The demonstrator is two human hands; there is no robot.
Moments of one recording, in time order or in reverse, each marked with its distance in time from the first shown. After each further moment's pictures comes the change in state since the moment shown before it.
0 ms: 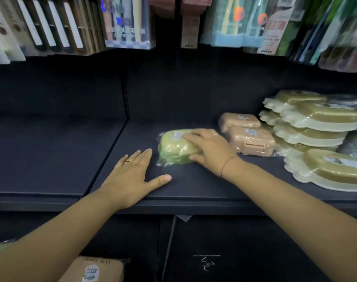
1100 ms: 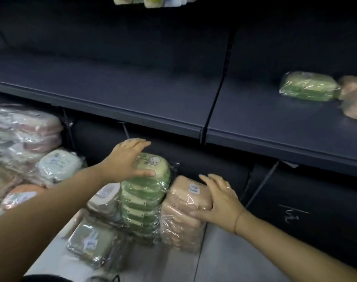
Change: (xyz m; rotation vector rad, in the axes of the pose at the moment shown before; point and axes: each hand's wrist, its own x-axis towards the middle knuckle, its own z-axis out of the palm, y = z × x) left_hand -0.195 -0.217 0.017 0.033 0.029 -0.187; right_hand -0.129 -0.220 0.140 0.482 -0.438 -0.049
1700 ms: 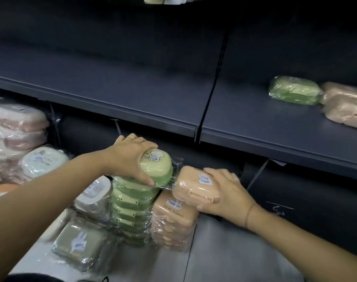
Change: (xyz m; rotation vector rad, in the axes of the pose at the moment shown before) left_hand 0.013 0.041 -0.029 0.150 -0.179 0.068; right_hand -0.017 0.003 -0.038 0.011 0.105 0.026
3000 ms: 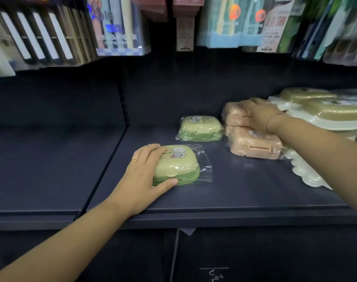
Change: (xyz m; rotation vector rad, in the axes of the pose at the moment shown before) left_hand 0.165 0.205 -0.048 -0.382 0.508 0.359; right_hand 0.091 0.222 -0.352 -0.551 0.446 0.340
